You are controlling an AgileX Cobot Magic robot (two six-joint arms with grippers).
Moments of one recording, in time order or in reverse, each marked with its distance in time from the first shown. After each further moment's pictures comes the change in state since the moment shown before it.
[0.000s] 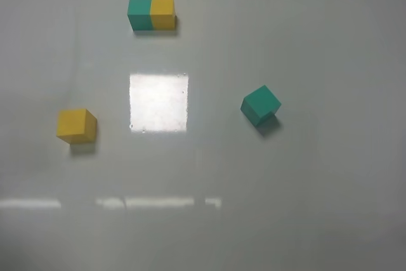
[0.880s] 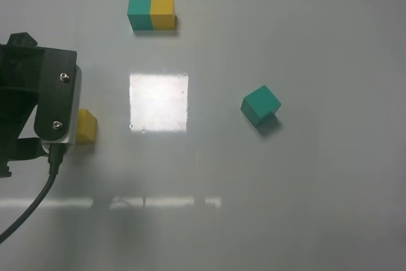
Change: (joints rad) left arm -0.303 0.485 -0.164 0.170 -0.011 0.216; right arm 0.000 0.000 0.000 0.000 0.000 0.000
